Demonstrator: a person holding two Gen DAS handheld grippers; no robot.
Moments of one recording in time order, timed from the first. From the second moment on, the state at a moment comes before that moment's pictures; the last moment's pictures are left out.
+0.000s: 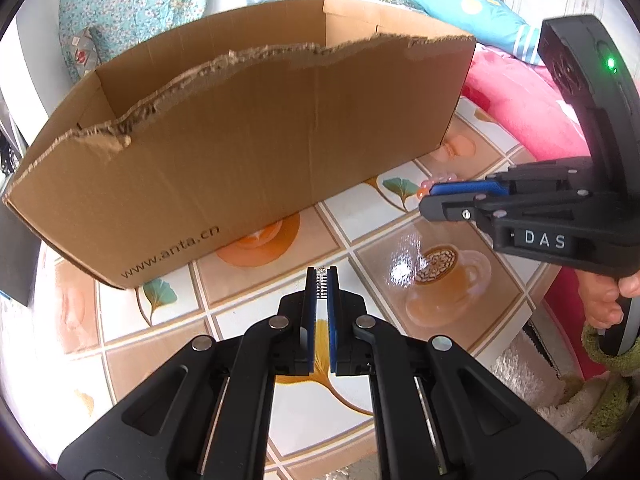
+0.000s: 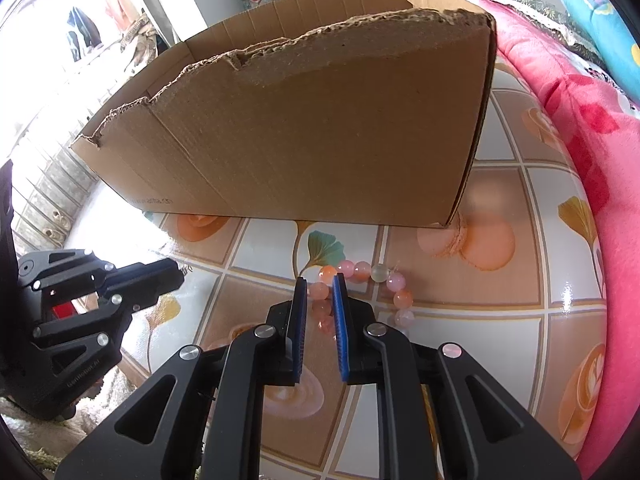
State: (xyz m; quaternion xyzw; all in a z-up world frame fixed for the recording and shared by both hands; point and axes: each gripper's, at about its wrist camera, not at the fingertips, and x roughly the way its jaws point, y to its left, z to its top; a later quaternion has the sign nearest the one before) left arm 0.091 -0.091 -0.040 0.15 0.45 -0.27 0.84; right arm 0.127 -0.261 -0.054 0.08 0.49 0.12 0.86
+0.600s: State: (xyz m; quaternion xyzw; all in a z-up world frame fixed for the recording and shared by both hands) left arm 0.090 -0.088 -0.044 0.14 0.45 -0.26 0.84; right arm 0.127 -0.233 -0.052 0.02 0.50 0.08 0.86
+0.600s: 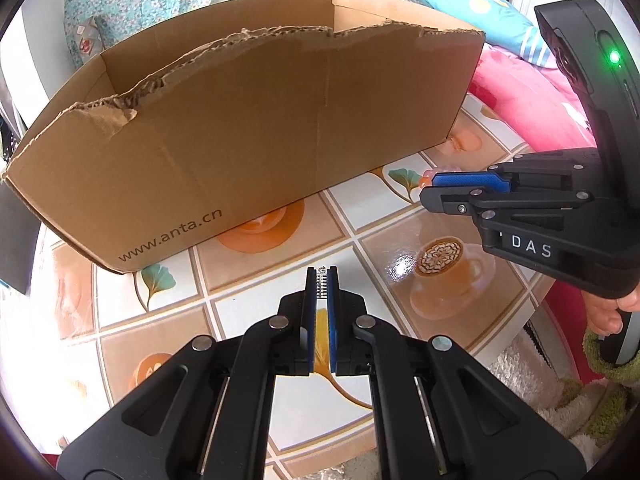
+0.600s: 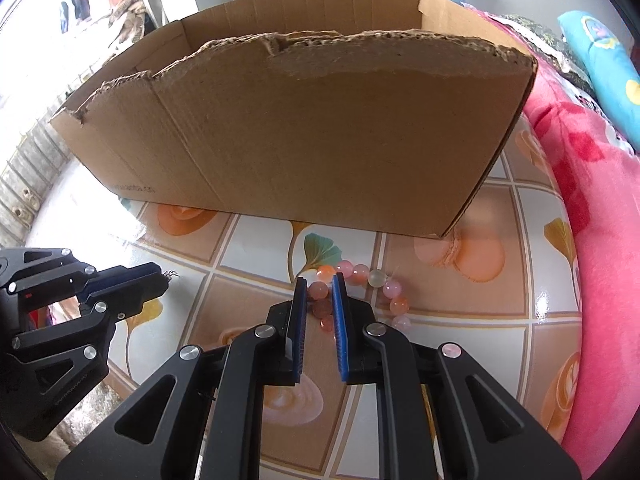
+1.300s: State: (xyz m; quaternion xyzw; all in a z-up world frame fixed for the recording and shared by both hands) left arm 0.096 -0.080 -0.044 0.13 0.45 -0.26 0.84; right arm 0.131 -0.277 -0.050 0.17 0.49 0.09 0.85
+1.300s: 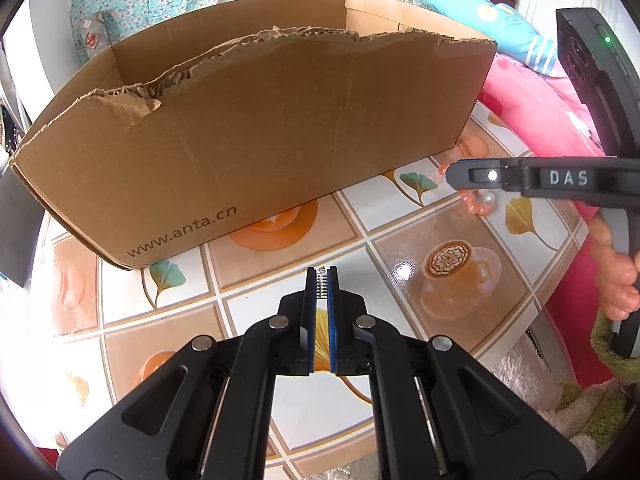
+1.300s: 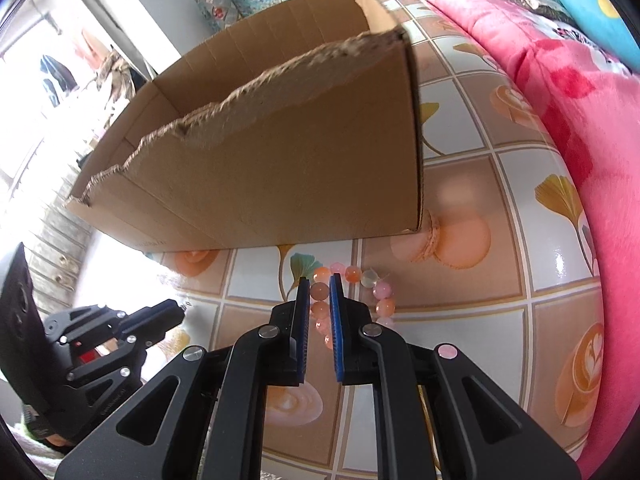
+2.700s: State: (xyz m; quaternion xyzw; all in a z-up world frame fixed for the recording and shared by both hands) left arm 0.056 -0.065 0.022 0.11 0.37 -0.30 0.87; right arm 0.068 -0.354 -0.006 0.45 0.34 0.21 0.80
